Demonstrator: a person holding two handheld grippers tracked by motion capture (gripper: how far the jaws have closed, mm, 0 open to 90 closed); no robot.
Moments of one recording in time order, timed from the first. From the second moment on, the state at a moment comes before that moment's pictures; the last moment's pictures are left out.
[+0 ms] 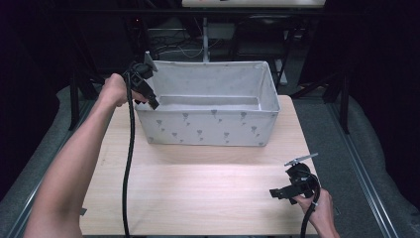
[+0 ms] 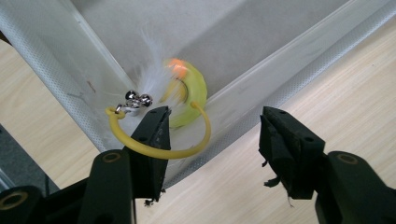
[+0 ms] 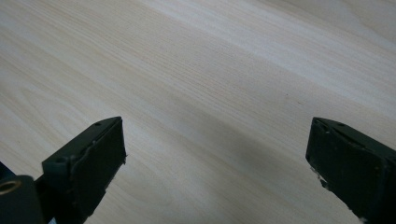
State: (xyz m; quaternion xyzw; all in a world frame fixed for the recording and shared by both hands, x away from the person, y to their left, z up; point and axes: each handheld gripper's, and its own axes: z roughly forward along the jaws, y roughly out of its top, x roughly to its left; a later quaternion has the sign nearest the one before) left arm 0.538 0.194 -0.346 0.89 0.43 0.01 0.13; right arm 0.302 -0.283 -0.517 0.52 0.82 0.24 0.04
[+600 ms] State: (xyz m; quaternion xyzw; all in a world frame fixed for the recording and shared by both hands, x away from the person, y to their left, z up) left arm 0.535 0.199 -0.353 0.89 0.44 -0.01 0.11; right arm 0.302 -0.283 -0.517 0.52 0.82 0.24 0.04
